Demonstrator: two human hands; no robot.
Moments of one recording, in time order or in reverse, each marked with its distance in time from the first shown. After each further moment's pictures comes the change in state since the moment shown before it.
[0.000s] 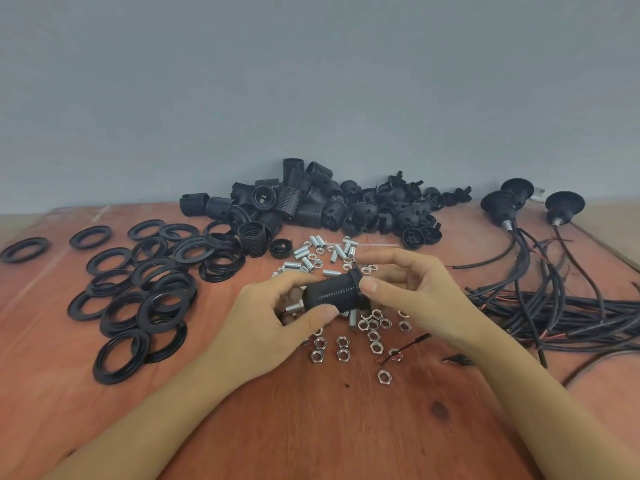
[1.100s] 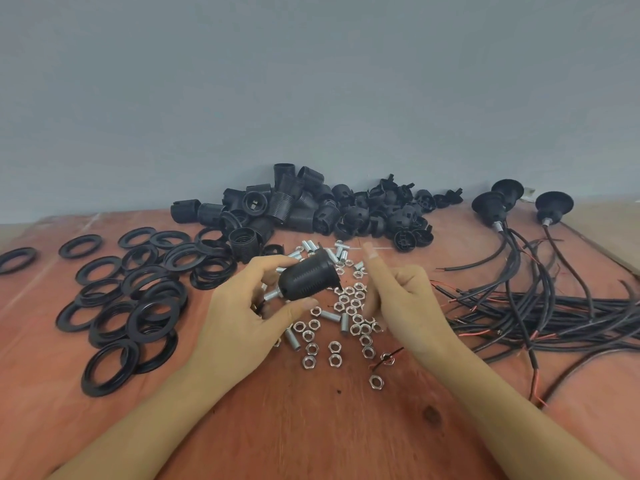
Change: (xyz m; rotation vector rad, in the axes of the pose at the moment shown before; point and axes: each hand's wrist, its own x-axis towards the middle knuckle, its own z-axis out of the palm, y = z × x) left_hand 0.004 -0.013 -0.002 0.113 0.194 0.131; right_hand -0.002 -0.003 0.029 0.004 0.240 -0.023
